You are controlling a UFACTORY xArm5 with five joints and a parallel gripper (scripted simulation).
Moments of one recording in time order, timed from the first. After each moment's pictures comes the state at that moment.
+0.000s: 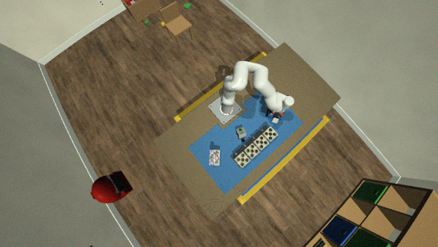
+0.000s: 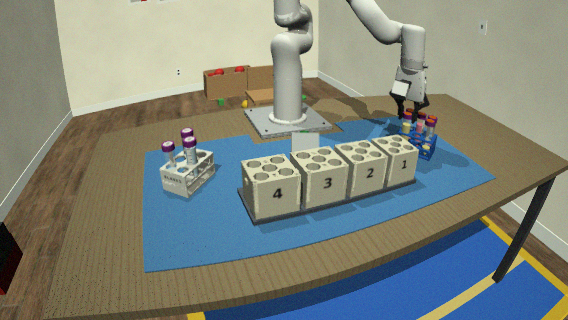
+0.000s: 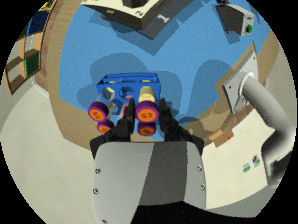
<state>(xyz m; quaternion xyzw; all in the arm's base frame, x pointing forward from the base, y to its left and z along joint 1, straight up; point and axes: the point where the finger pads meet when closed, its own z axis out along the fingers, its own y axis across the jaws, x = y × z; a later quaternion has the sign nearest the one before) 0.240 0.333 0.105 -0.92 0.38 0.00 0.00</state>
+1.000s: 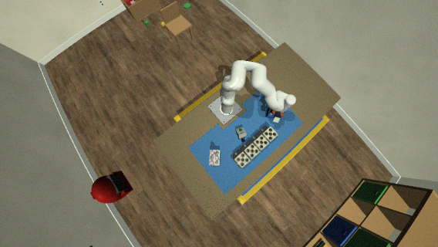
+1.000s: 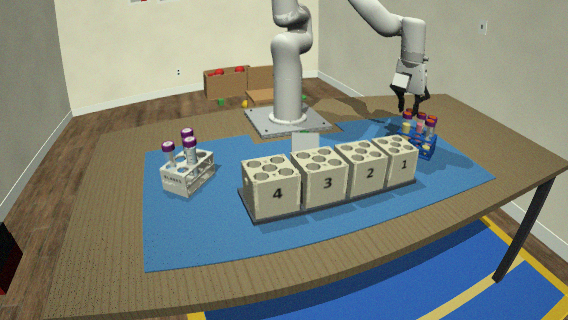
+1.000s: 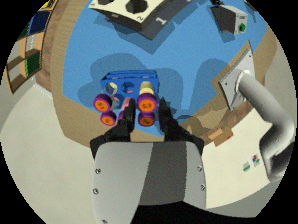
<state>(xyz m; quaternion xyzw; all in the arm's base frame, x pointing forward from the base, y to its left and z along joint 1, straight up) 0.240 0.333 0.128 -0.92 0.38 0.00 0.00</state>
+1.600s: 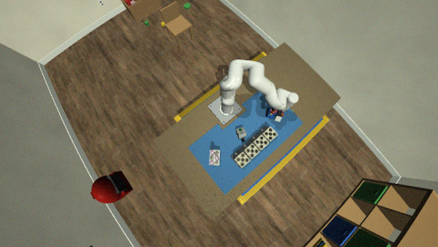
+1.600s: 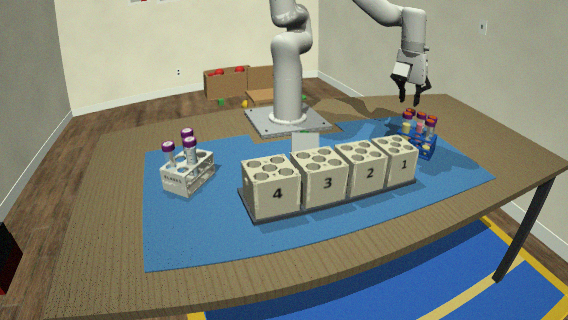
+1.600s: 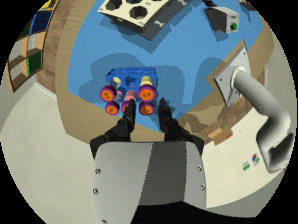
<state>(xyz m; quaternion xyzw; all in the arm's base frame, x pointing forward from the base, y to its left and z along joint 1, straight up) 0.240 0.333 0.160 -0.92 0.38 0.00 0.00</state>
